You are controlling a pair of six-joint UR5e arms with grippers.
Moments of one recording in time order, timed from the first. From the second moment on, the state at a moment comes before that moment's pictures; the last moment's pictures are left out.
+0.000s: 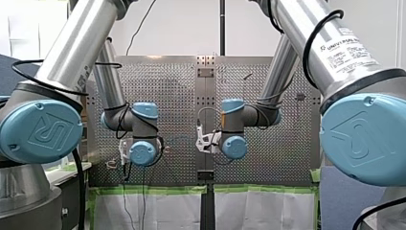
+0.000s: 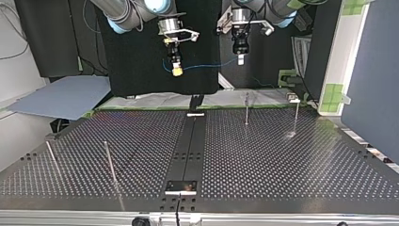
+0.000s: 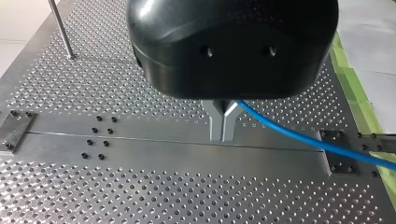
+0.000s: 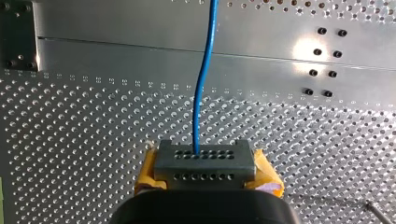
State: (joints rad) left arm -0.54 -2.00 -2.41 -1.89 -2.14 -1.63; right arm 2.37 -1.00 2.02 -1.02 1.83 1.48
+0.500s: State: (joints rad) left arm -0.54 -2.00 -2.41 -1.89 -2.14 -1.63; right arm 2.43 -0.94 1.95 -0.96 1.82 1.54
